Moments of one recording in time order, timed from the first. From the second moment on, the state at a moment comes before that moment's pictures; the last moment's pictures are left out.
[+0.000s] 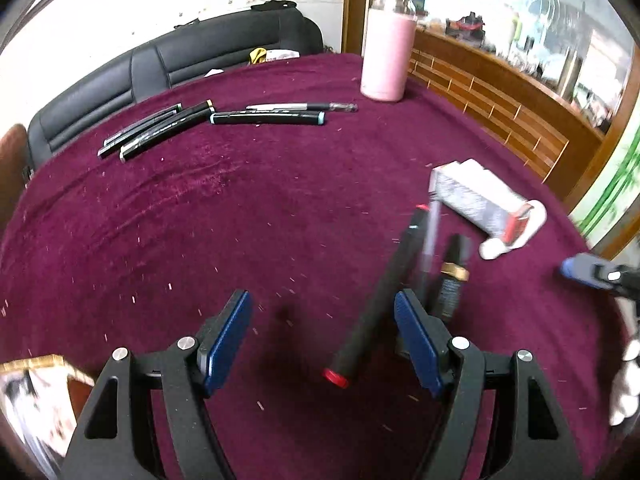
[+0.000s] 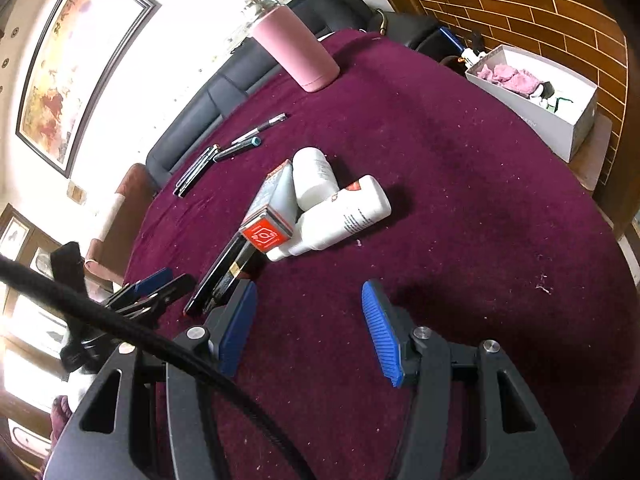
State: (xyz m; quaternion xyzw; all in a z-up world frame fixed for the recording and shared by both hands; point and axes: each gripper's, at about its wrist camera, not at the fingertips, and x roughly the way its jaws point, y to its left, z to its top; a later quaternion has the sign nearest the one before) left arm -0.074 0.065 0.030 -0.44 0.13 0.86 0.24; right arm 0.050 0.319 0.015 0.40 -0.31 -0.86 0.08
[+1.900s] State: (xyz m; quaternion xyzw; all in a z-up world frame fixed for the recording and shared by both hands) left arm 0.043 0.012 0.015 -0.48 0.01 0.83 0.29; right arm -0.014 0.211 0.015 0.50 -0.14 -0.86 0.02
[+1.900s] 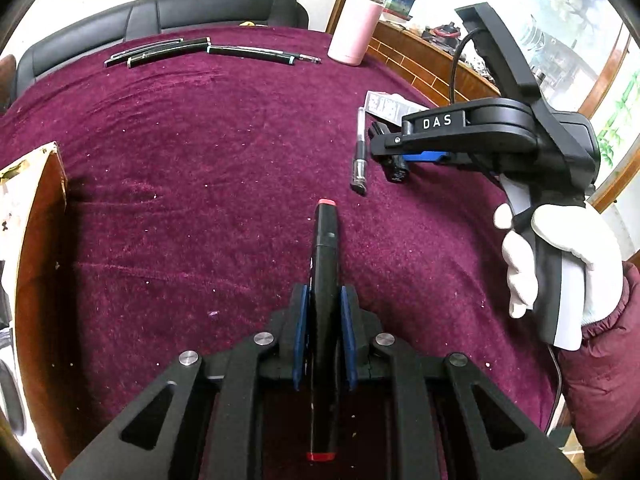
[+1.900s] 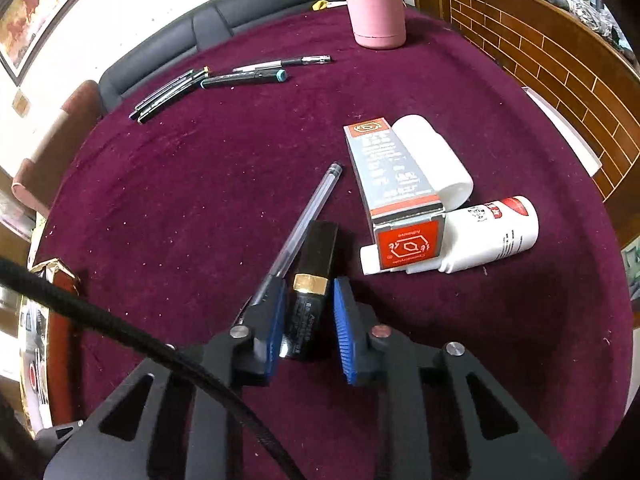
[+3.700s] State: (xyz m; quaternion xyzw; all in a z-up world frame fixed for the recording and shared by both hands) left arm 0.145 -0.150 0.096 -0.34 -0.10 0.91 0.23; right arm 0.131 0.064 0.098 0.45 -0.11 -0.85 0.27
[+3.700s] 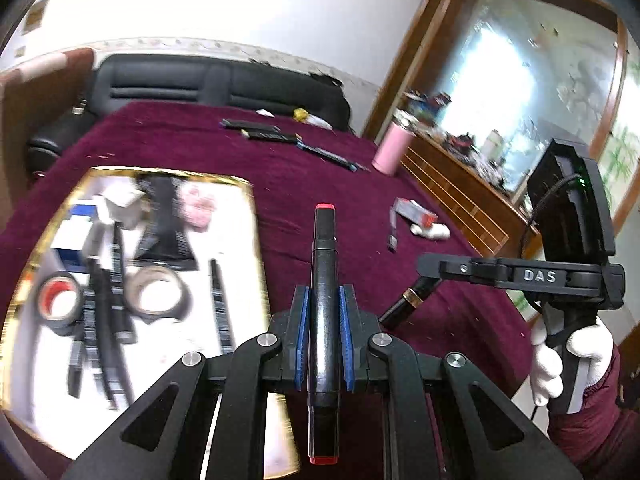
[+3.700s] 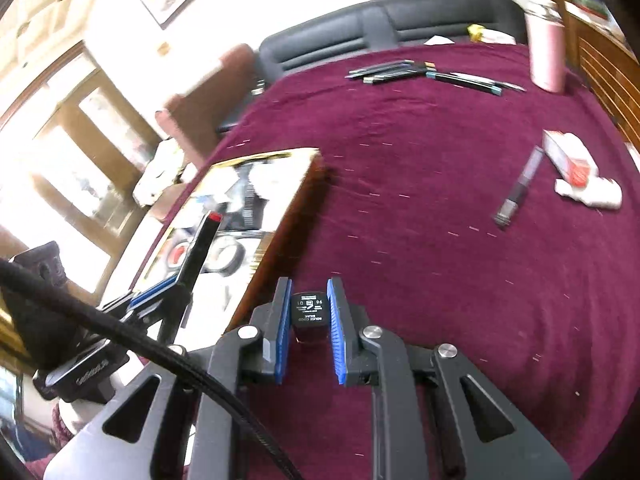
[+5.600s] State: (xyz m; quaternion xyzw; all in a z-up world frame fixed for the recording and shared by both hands) left arm 0.130 -0.256 0.071 -0.30 -0.18 0.92 0.17; right arm 0.042 -0.055 0.047 0.49 -0.12 -0.80 0.33
